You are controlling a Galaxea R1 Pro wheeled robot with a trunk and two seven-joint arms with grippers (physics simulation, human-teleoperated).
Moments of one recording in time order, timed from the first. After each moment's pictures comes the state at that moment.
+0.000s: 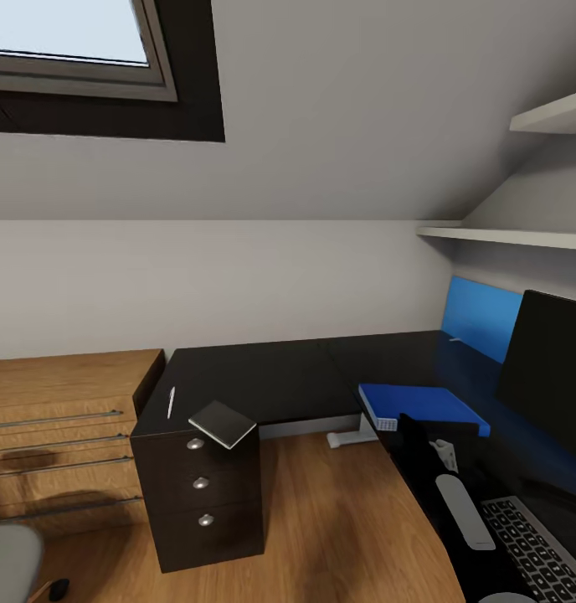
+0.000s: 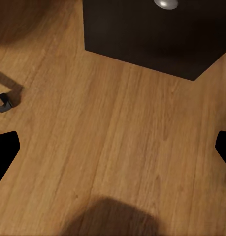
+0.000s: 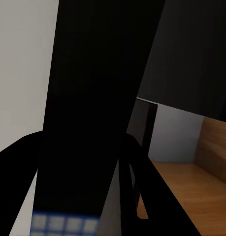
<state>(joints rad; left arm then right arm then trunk) -0.17 -0.03 0.23 -0.40 0.16 -0.15 0.08 -0.41 -0.01 -0.16 -1.02 -1.28 0.07 -0.12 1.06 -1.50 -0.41</state>
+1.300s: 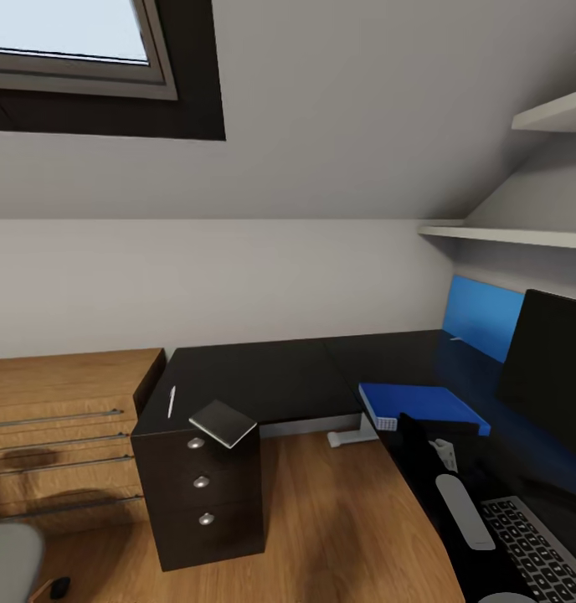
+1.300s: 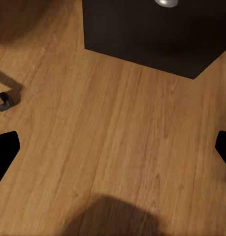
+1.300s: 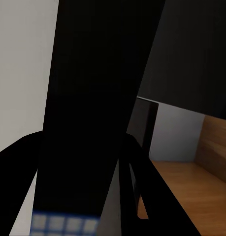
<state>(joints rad) -0.17 -0.03 0.23 -0.40 0.16 -0.15 0.08 -0.41 0.00 -0.15 -1.02 -1.28 0.06 -0.12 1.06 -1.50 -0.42</state>
